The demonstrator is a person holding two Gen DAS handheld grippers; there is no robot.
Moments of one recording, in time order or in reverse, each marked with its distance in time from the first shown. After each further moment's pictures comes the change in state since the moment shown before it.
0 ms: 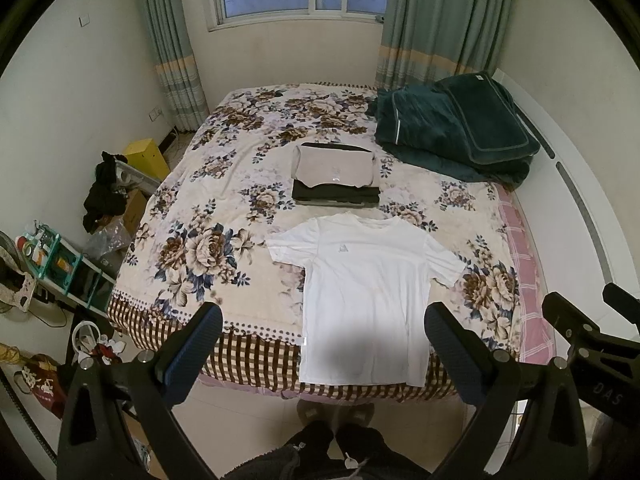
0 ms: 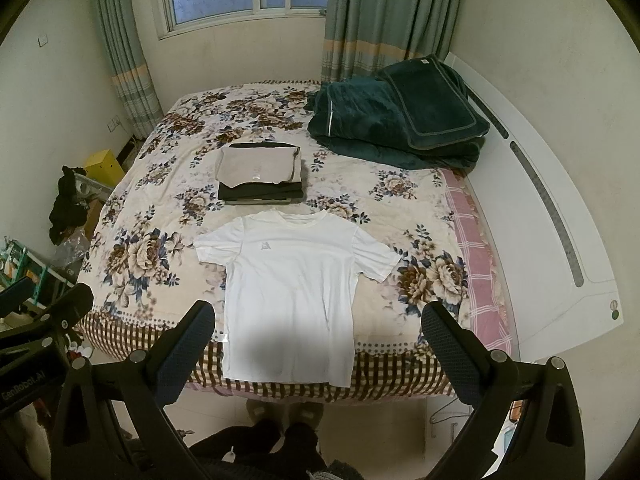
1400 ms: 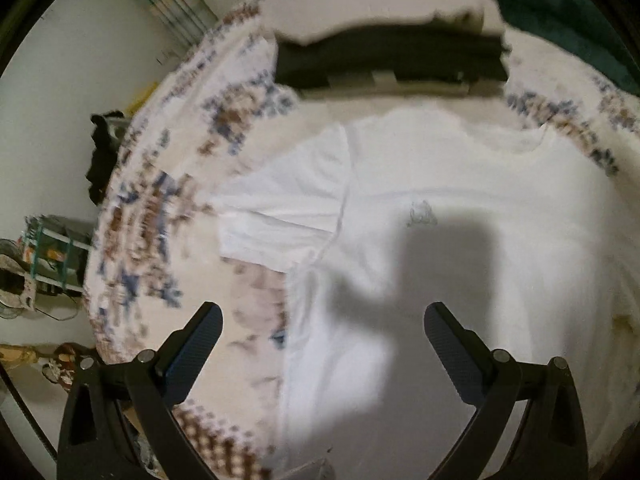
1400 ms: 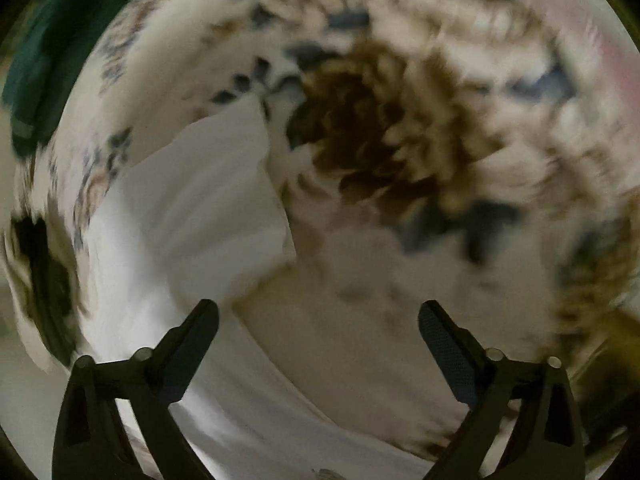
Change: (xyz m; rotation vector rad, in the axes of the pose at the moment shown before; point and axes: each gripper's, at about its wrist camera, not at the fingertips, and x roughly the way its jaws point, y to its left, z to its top) left arm 0.573 -0.050 -0.007 0.012 0.255 0.332; right arm 0.701 -0.313 -0.108 1.062 0.544 0.086
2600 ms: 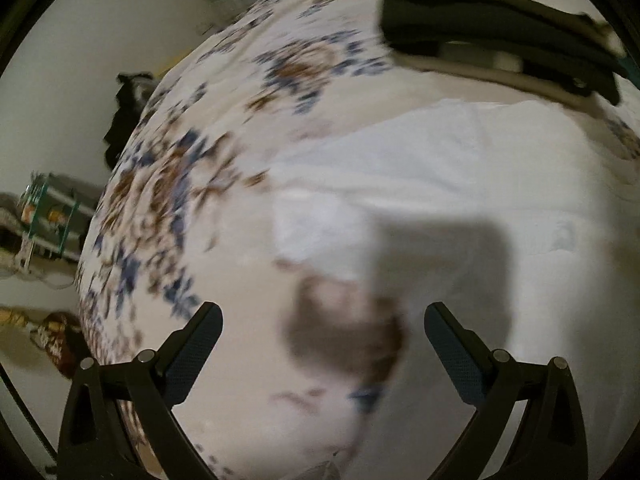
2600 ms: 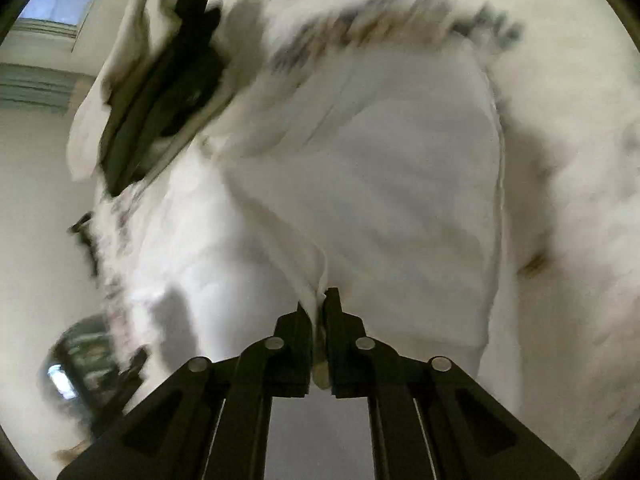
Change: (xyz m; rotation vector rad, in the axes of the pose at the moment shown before) left arm 0.090 0.093 -0.002 -0.156 0.007 0.053; right arm 0.115 0.249 -0.135 -0.730 0.172 0.243
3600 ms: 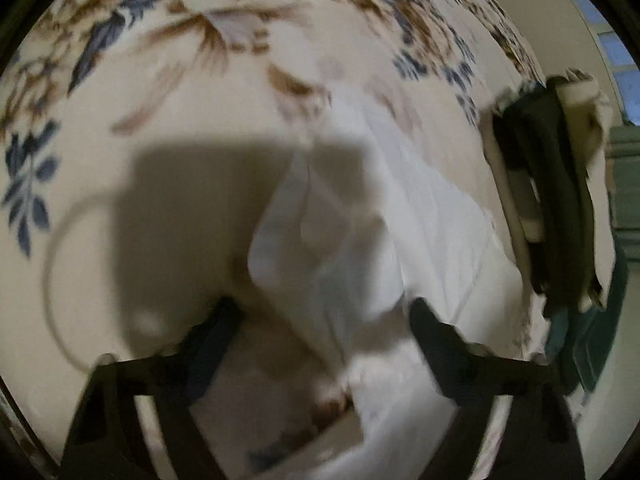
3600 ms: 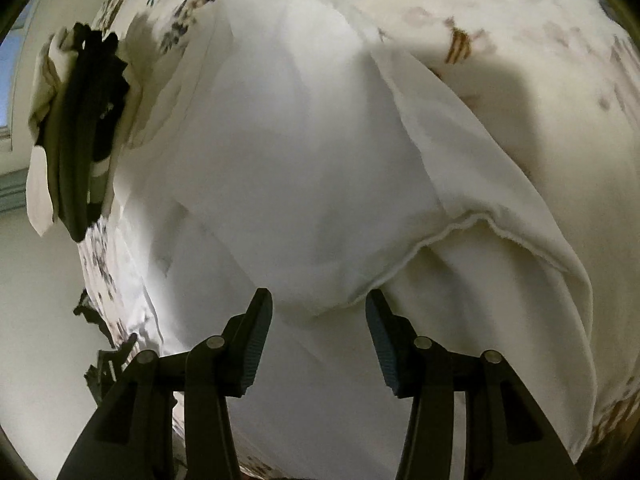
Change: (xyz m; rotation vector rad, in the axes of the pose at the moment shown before) left arm 0.108 0.078 0.011 -0.700 0.261 -0.633; right arm 0.040 -0.035 -0.088 0.379 -0.016 -0.064
